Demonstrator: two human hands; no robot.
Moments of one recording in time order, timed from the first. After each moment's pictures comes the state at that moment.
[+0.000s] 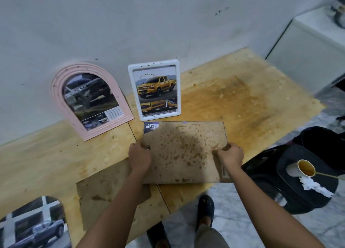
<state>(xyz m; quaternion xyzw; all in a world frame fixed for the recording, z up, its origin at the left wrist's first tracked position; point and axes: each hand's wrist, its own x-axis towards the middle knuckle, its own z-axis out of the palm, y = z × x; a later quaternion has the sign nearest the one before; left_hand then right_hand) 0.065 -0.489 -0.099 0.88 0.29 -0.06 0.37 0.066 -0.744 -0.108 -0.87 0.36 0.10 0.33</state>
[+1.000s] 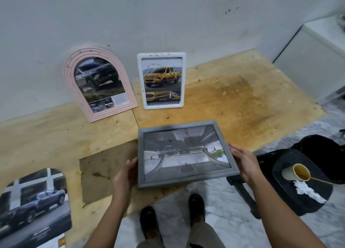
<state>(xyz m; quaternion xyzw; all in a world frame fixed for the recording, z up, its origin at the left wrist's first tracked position) -0.060 -0.464 -0.117 0.57 0.37 0.00 0.74 0.019 -0.799 -0.093 -0.63 0.34 0.11 0.69</state>
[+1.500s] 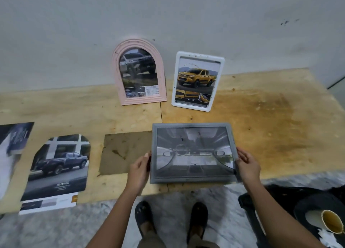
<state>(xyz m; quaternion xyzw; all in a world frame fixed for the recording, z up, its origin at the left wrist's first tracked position) -0.073 -0.494 -0.106 0.63 0.38 0.04 0.68 0.059 -0.777 -0.115 -0.81 0.20 0.11 0.55</state>
